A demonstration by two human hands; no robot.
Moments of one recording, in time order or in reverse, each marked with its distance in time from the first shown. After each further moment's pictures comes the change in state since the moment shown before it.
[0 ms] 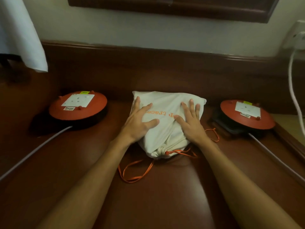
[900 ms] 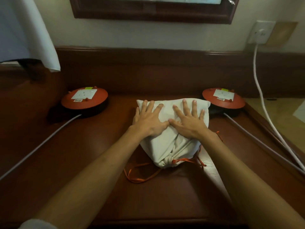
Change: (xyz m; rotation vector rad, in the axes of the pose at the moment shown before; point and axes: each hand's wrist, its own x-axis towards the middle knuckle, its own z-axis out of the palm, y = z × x) left_hand -0.084 0.086 0.030 0.712 -0.180 0.014; right_hand -0.109 -0.027 -0.050 -0.543 -0.195 -0.001
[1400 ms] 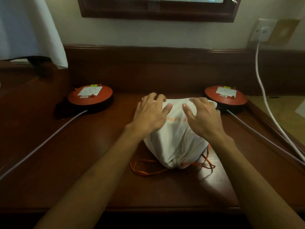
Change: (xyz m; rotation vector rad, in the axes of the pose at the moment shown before) left_hand -0.045 0.007 -0.031 -0.148 0.244 0.040; right_hand -0.058 -0.025 -0.027 0.234 0.441 0.084
